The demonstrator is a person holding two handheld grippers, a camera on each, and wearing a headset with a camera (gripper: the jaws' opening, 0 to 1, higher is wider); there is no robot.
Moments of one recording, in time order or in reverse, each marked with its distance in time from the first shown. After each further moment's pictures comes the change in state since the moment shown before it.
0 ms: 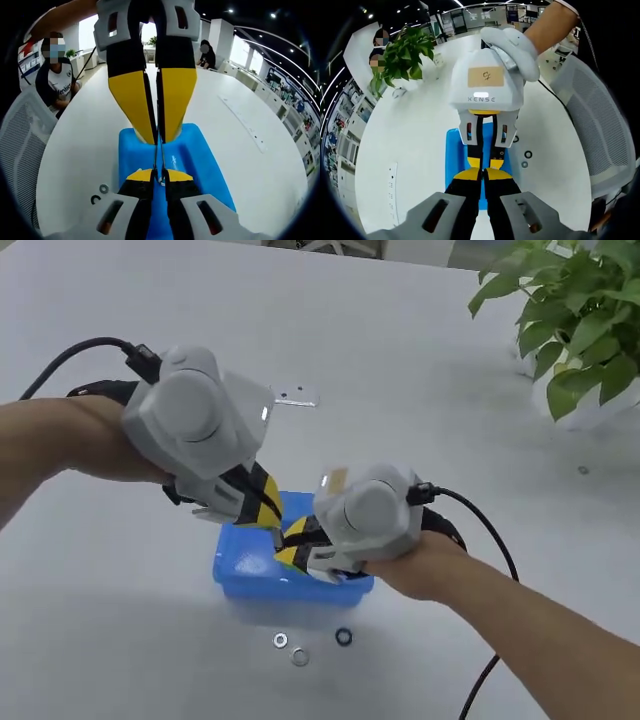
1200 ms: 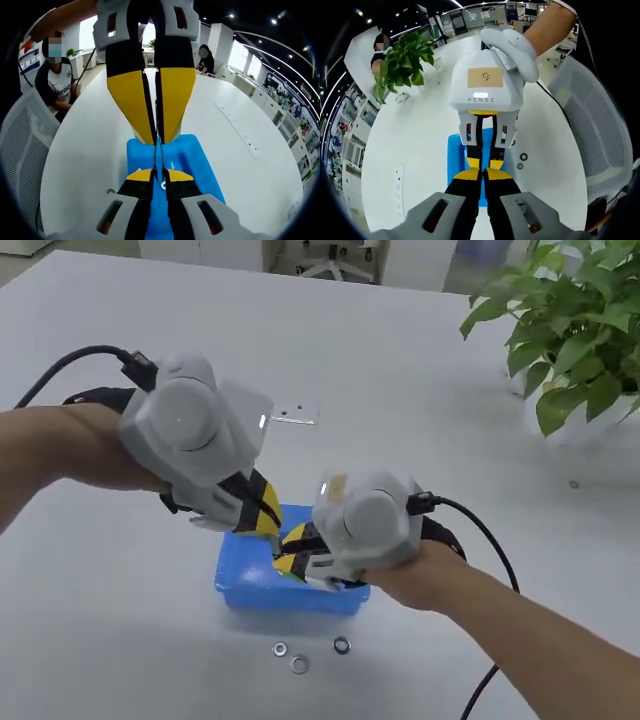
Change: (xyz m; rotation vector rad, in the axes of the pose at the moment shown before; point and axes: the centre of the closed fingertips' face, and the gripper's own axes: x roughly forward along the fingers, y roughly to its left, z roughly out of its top) left arm -0.023 -0.012 0.018 0.028 0.006 0.036; right arm -0.020 0.009 0.020 -0.028 -0.023 -0.037
